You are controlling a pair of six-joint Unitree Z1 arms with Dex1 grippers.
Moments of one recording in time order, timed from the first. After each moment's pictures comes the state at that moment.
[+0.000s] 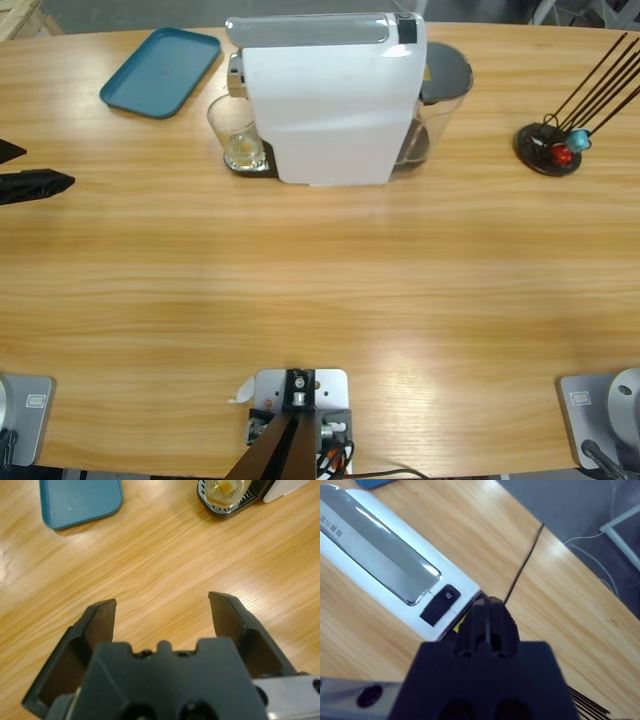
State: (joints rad) arm 0 -0.56 1.14 -0.76 0.46 0.12 0.03; arm 1 0.58 1.76 -1.83 0.96 -0.02 -0.21
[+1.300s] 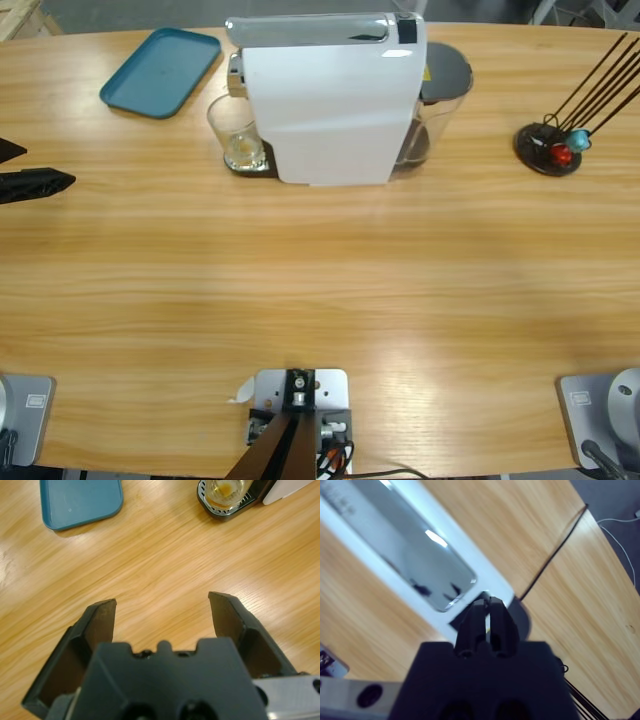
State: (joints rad) arm 0 -0.56 1.14 -0.76 0.45 0.12 0.03; arm 1 0.65 1.98 -2.21 1.31 0.00 -0.25
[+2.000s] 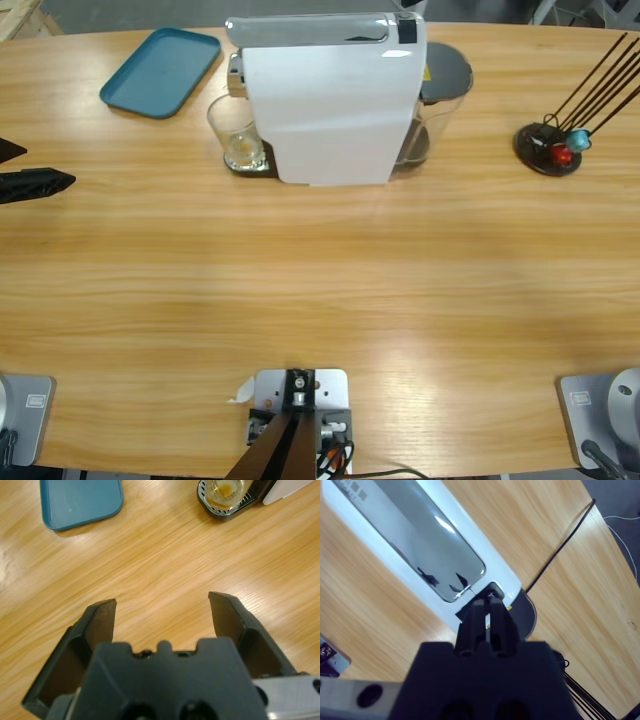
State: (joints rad) arm 0 -0.56 1.14 -0.76 0.45 0.12 0.03; arm 1 0.65 1.98 -2.22 1.34 -0.01 -0.25
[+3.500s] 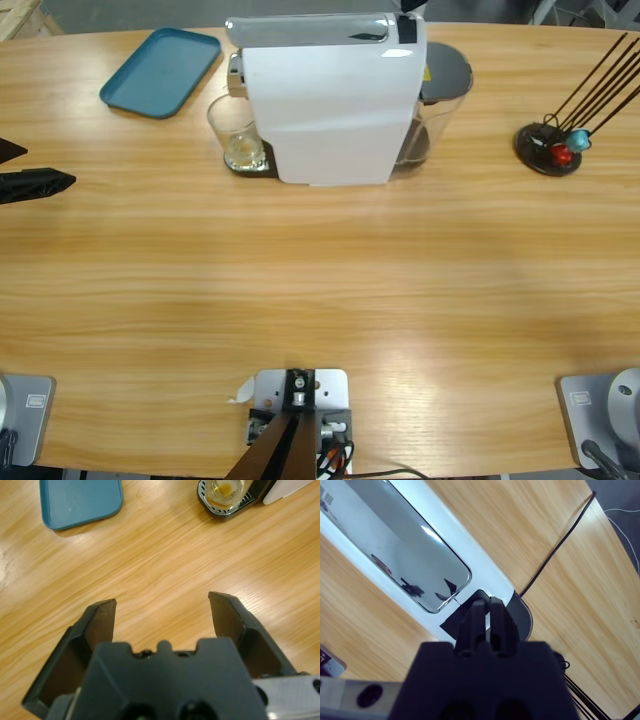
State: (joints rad) arm 0 -0.56 1.14 -0.76 0.45 0.12 0.03; arm 1 0.63 2.02 -2.24 1.34 -0.01 -0.25
